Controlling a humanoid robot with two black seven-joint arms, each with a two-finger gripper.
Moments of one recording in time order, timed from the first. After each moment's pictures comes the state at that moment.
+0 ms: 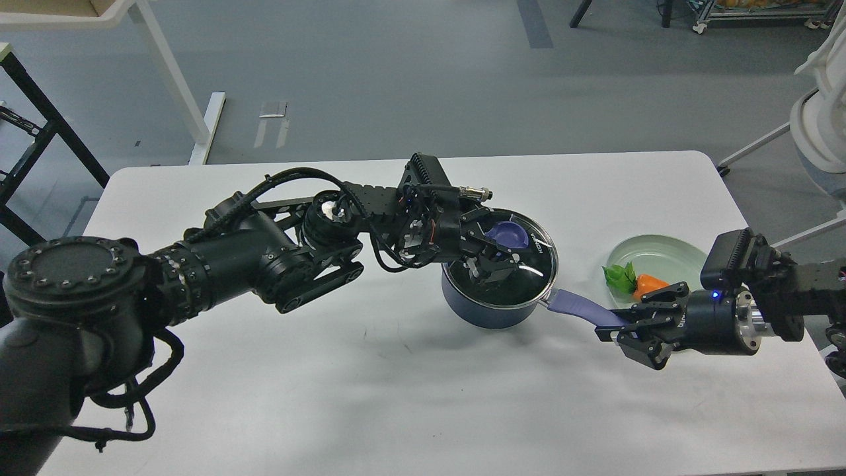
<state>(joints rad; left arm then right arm) -1.14 -0.03 -0.02 -0.71 1.85 0.04 -0.49 0.88 -0.98 0.04 1.45 -1.91 0.15 0.49</state>
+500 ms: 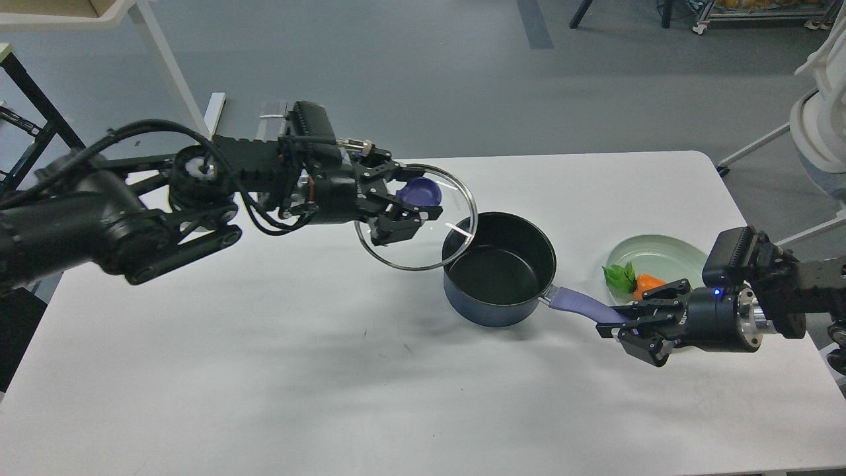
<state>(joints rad) -1.20 0.49 -0.02 -1.13 1.85 0.03 -0.49 0.88 -0.99 0.04 1.45 -1.91 0.14 0.49</state>
